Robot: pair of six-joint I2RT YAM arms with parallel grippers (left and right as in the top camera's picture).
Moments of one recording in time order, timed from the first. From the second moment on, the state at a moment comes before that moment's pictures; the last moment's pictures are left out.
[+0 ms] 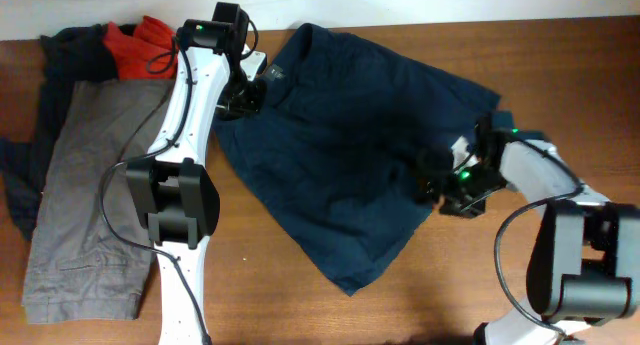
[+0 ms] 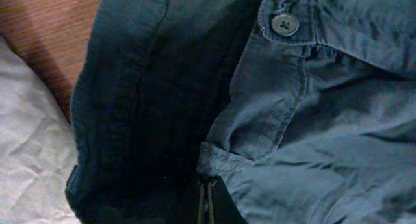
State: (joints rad) left arm -0.18 2.42 2.39 -1.42 0.05 0.11; right arm -0.09 1.80 1.08 -0.90 -0.46 0.15
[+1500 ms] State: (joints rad) left arm -0.18 2.43 2.75 -1.66 0.15 0.06; right arm -0.38 1.76 1.67 -1.31 -0.31 0.13
